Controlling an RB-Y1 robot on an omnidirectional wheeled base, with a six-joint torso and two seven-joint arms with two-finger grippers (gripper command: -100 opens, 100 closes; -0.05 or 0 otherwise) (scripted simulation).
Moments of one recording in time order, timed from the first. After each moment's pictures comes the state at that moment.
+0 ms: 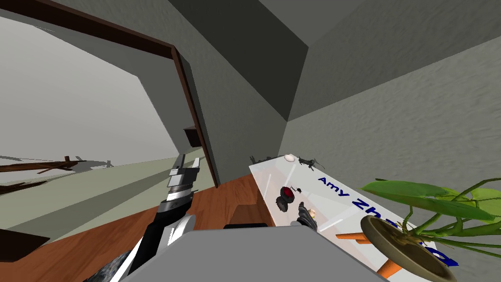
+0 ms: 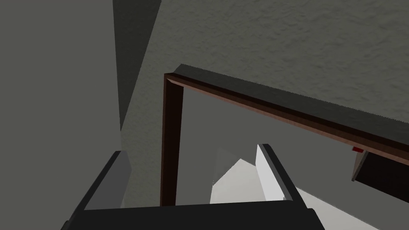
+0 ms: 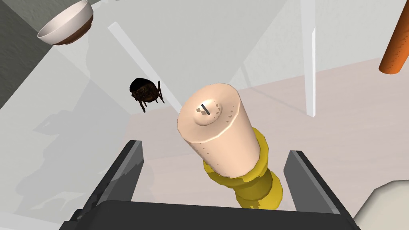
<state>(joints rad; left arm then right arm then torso) 0.54 0.04 0.05 -2.22 0.11 -0.58 0.03 0.12 0.01 -0.43 -0.90 -1.02 -0.59 -1.37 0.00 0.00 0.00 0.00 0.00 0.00</state>
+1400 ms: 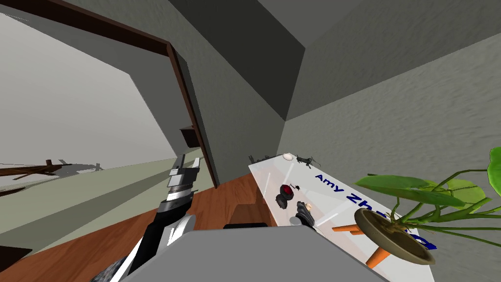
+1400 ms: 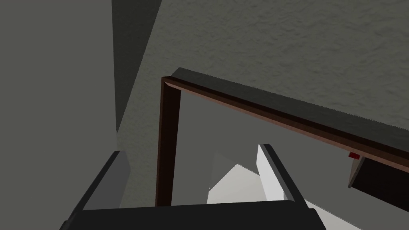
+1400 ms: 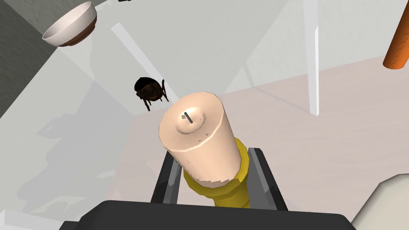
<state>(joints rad) 0.54 0.04 0.05 -2.22 0.11 -0.58 0.03 0.07 -0.03 -0.39 -0.84 -1.04 -0.59 -1.39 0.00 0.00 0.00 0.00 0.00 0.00</state>
